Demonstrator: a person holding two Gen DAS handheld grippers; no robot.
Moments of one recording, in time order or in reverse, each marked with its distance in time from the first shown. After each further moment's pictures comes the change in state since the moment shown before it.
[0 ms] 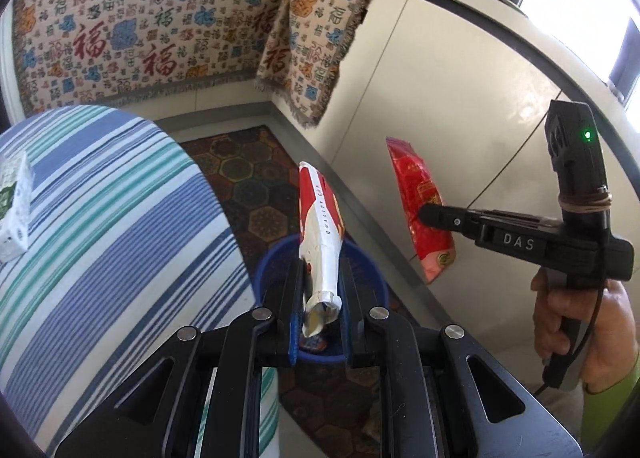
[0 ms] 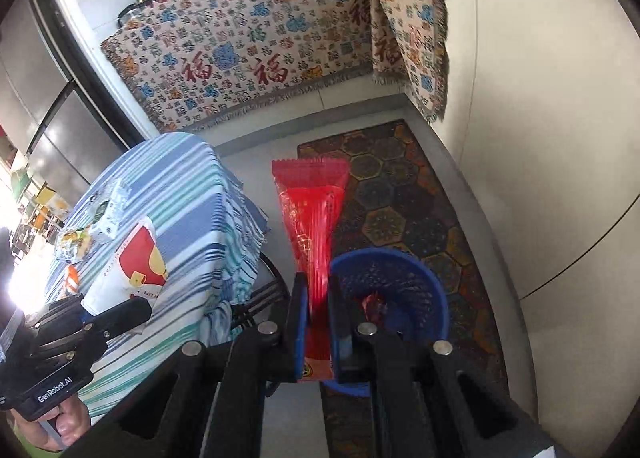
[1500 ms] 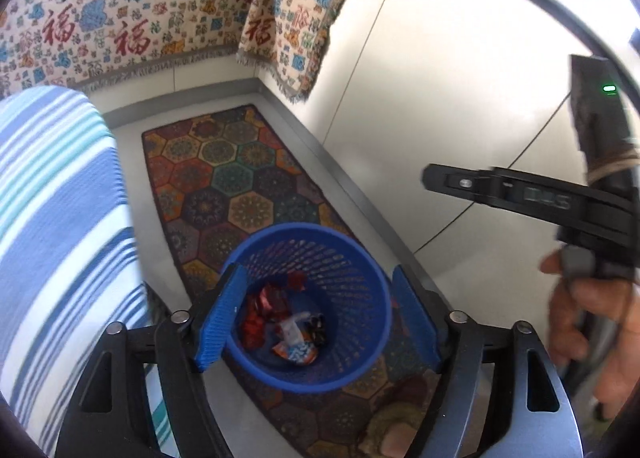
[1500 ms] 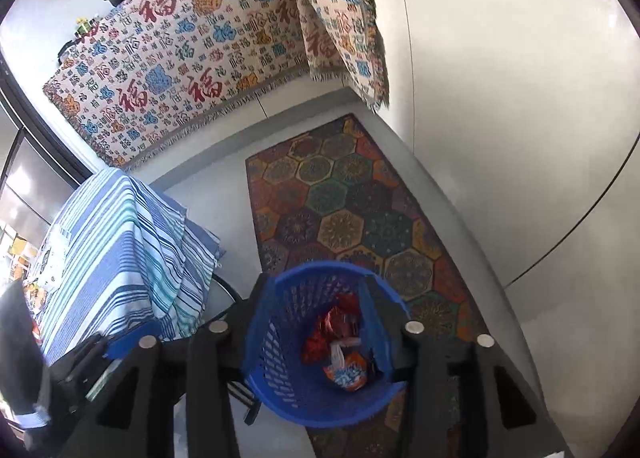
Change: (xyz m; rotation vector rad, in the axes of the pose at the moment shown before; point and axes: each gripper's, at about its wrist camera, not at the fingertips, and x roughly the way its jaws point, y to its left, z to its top) left arm 0.076 -0.020 -0.008 0.030 0.047 -0.008; right arm 0.032 -0.063 0.006 0.108 -0.071 -0.090
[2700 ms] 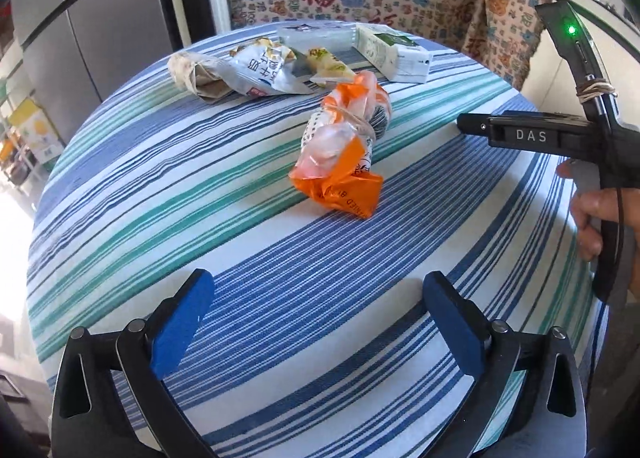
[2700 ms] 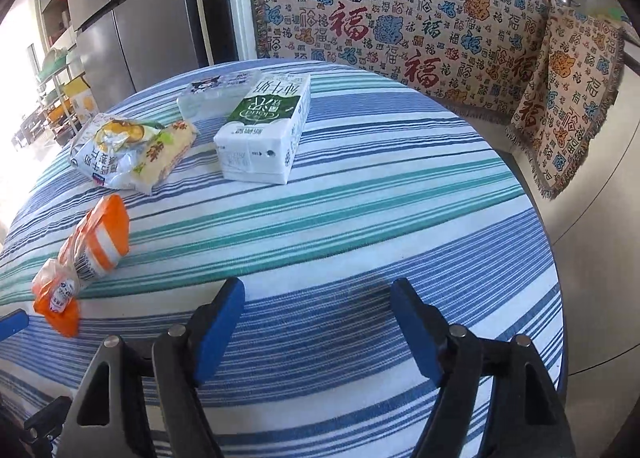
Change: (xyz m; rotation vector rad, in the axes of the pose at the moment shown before) left arm -0.228 0.256 -0.193 -0.207 -0.017 0.515; right arm 0.036 0.371 -0.119 -0.515 -0.007 0.092
